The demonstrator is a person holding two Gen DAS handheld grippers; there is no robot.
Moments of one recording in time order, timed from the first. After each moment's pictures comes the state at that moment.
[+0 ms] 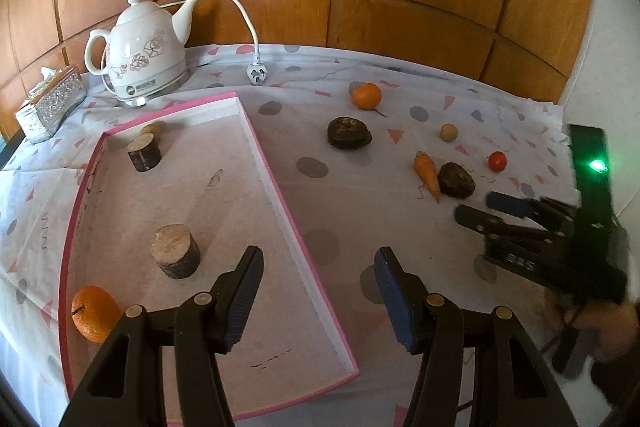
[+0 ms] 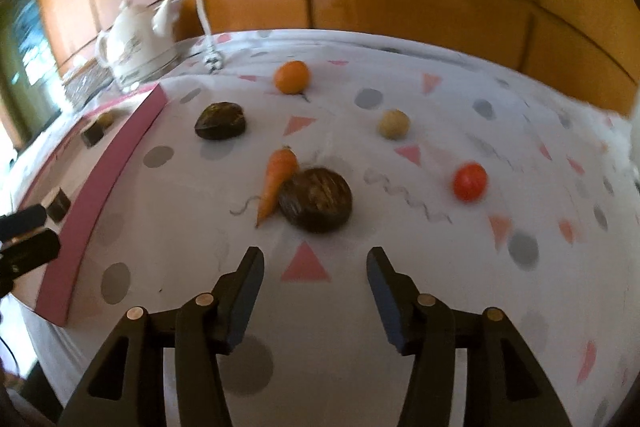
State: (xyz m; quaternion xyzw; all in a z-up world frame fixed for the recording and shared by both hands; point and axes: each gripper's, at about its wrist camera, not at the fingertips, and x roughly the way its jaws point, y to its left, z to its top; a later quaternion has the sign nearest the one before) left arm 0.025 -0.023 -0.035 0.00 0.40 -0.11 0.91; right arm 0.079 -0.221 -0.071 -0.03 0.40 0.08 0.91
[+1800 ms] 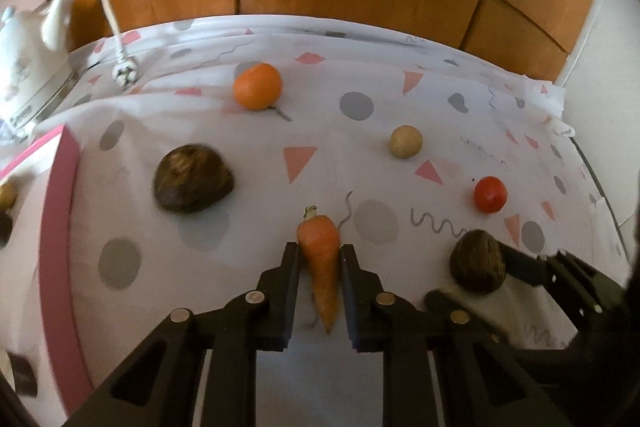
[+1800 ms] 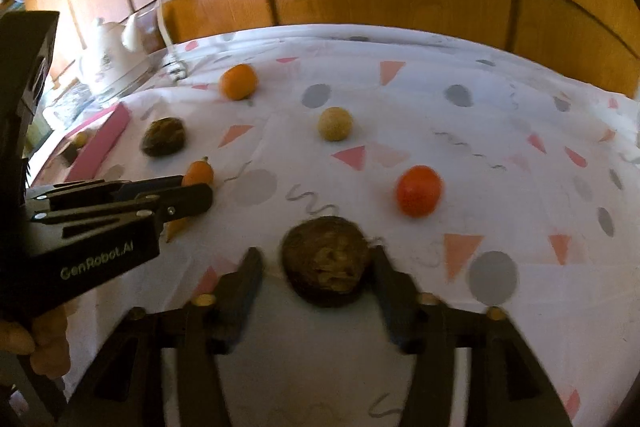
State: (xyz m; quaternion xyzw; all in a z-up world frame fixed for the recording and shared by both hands) left arm 0.138 -0.147 -0.079 0.01 0.46 -0.16 0.88; right arm 0.108 -0.278 -0.080 0.01 0.41 0.09 0.91
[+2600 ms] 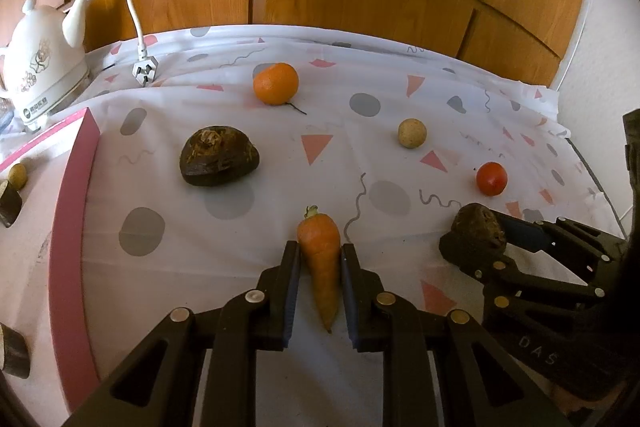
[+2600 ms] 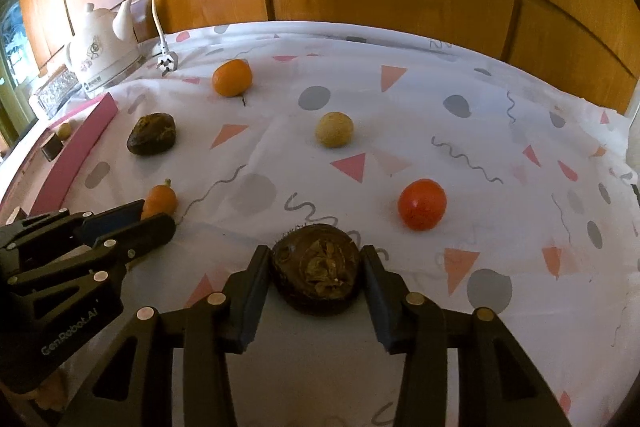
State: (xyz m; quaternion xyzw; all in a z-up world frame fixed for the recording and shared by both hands) left arm 0.116 -0.133 -0.086 0.01 0.42 -0.16 0.89; right arm 0.118 -0.266 -0.078 -0.02 0.42 0.05 0.91
